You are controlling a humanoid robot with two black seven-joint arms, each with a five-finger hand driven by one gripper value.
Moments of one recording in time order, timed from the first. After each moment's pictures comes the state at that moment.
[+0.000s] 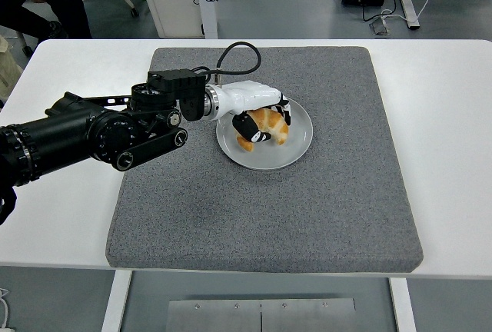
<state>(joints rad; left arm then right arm) -1.28 0.12 0.08 -0.84 1.27 -0.03 -0.16 -0.13 0.00 0.02 0.15 -0.10 0.02 0.41</state>
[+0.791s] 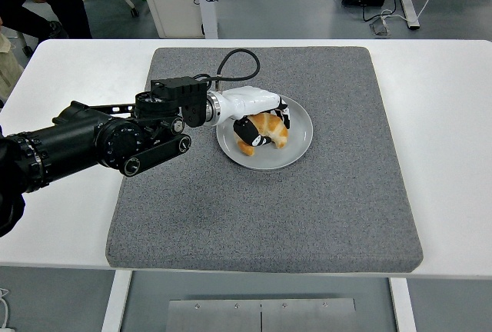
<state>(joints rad) -1.25 0.09 0.09 -0.79 1.26 0.00 -0.16 -0.13 0.00 0.02 0.15 -0.10 0.02 0.41</state>
